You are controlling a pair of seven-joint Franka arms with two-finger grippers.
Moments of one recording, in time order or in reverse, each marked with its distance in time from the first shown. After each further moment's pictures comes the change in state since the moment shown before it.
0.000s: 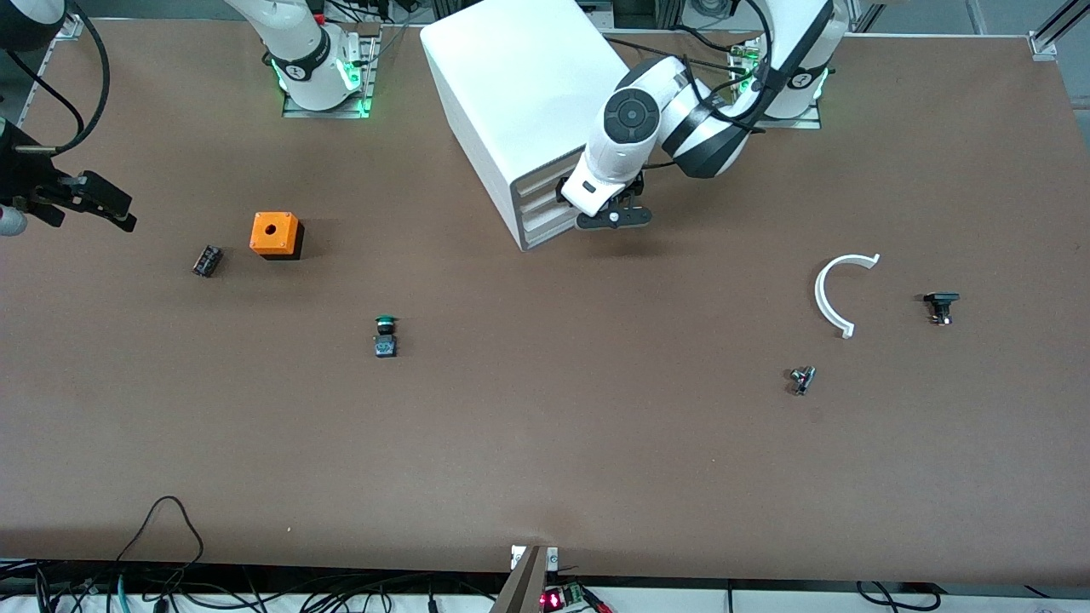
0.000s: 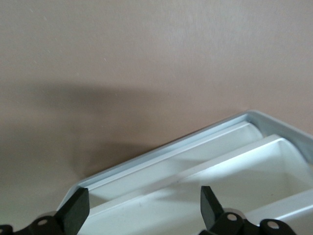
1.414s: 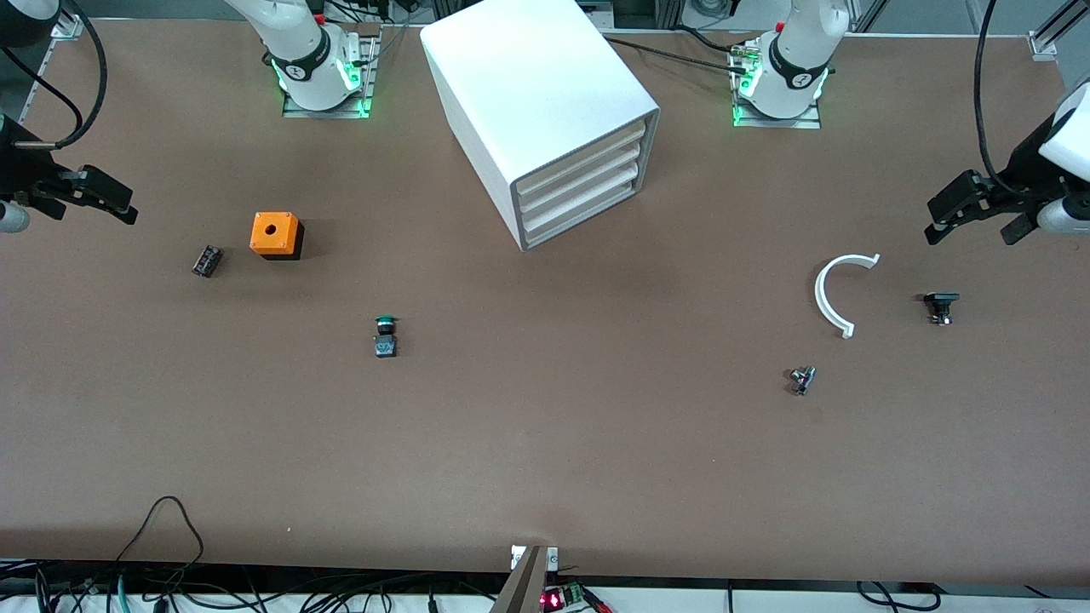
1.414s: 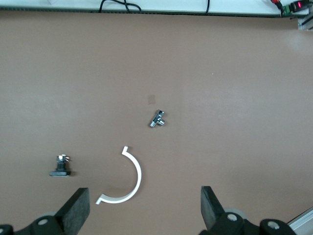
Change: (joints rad) left arm 0.309 -0.365 0.494 0.375 0.045 -0.463 0.896; right arm 0.000 0.004 0.001 0.015 0.000 -0.037 -0.001
